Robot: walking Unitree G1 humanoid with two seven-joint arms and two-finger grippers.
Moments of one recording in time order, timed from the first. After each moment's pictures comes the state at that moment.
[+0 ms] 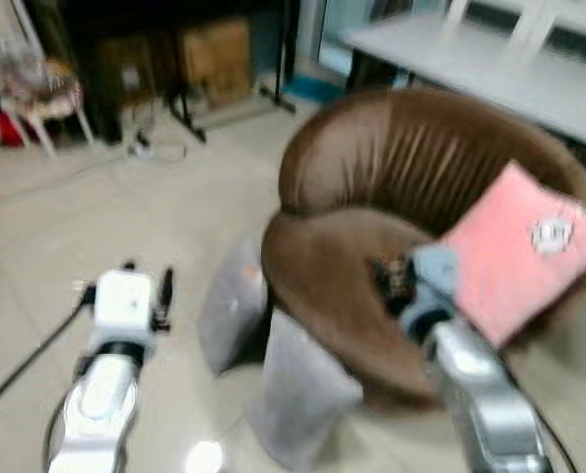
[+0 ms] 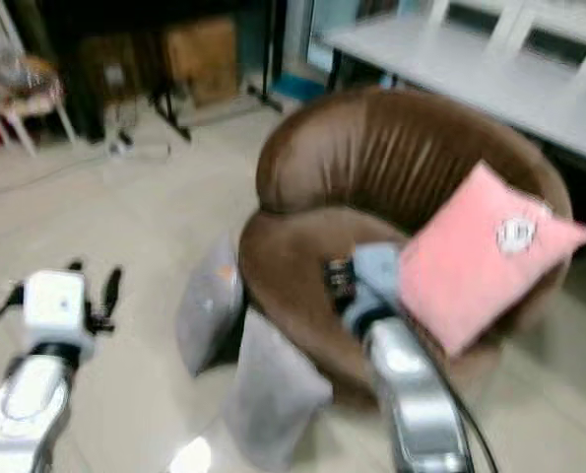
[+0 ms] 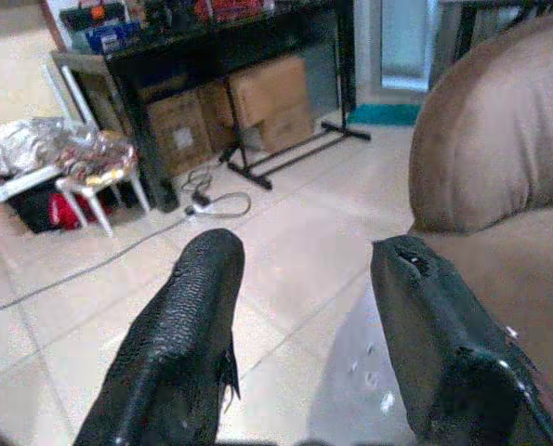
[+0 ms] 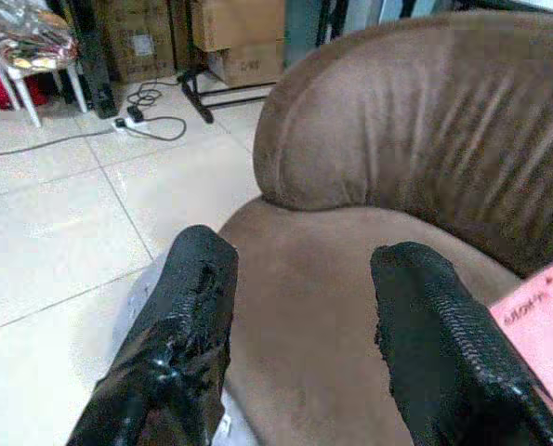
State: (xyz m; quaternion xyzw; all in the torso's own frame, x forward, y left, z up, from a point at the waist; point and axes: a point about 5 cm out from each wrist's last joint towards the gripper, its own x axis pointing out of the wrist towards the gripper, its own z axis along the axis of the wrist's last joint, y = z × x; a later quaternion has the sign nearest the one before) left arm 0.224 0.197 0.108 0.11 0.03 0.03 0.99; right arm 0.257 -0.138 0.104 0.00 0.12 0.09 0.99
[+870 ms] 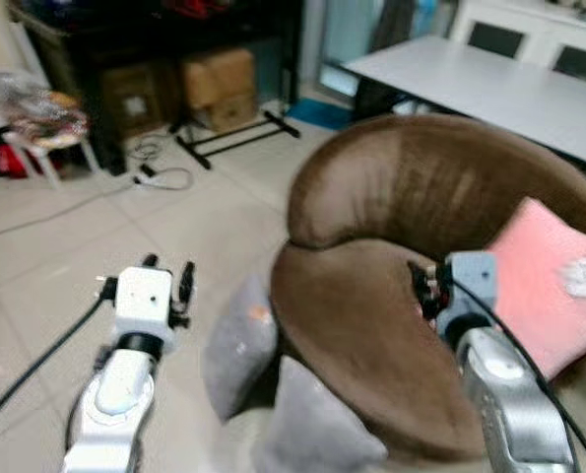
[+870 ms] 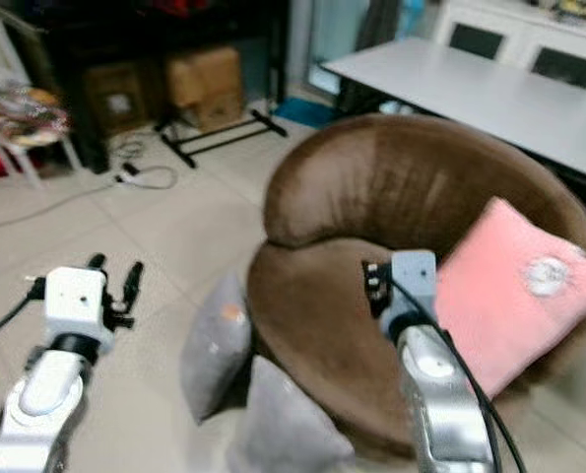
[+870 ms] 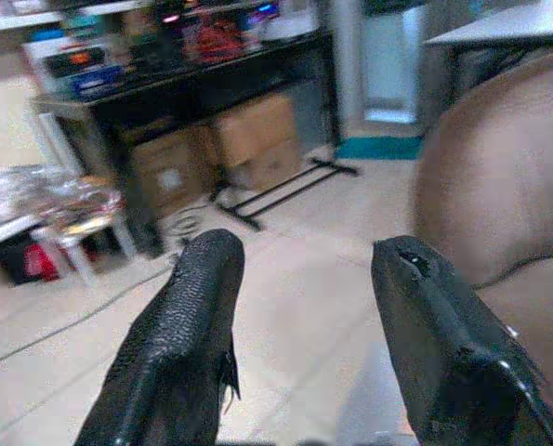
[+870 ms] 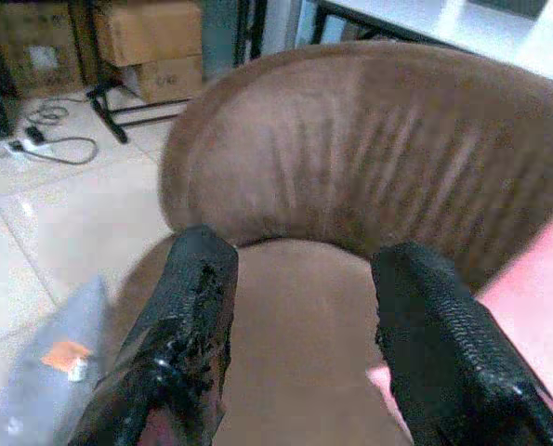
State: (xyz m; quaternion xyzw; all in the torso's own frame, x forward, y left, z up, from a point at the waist) left arm 0.227 0.190 0.111 0.13 0.02 0.01 0.99; right arm 0.254 -0.169 0.098 -0.03 0.13 0.01 0.99
